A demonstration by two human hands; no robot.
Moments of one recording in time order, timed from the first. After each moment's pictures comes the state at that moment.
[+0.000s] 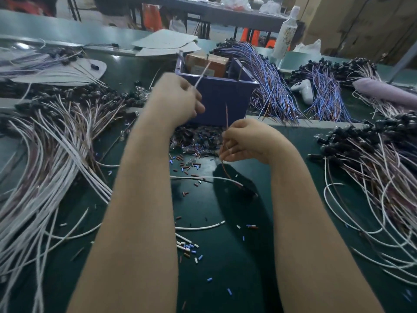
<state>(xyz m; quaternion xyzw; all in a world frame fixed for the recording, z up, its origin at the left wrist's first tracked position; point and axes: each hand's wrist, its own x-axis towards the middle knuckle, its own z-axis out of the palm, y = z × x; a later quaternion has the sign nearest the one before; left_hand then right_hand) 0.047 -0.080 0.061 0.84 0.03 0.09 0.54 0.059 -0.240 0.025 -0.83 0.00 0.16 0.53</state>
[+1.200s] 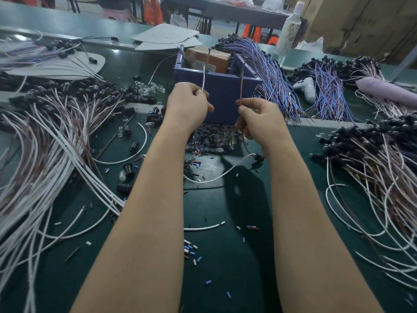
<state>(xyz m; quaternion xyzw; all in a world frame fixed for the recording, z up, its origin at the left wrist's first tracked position) 0.078 -0.103 0.025 0.80 0.04 0.12 0.59 0.074 -0.248 0.017 -0.83 -0.02 -0.09 0.56</state>
